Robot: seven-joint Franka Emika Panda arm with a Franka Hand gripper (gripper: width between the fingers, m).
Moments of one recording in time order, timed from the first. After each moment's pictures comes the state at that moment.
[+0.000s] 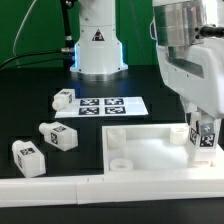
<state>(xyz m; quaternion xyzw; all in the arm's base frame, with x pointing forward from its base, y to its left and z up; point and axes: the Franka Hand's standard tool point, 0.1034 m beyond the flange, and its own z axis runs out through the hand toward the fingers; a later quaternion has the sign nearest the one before) 0.639 0.107 0.080 -0.74 0.67 0.01 0.08</state>
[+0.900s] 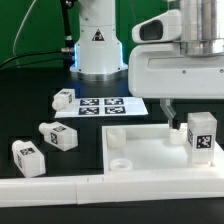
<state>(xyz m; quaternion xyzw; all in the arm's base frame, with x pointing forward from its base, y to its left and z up) 0.650 0.112 0.084 -0.99 0.09 -0.07 0.02</state>
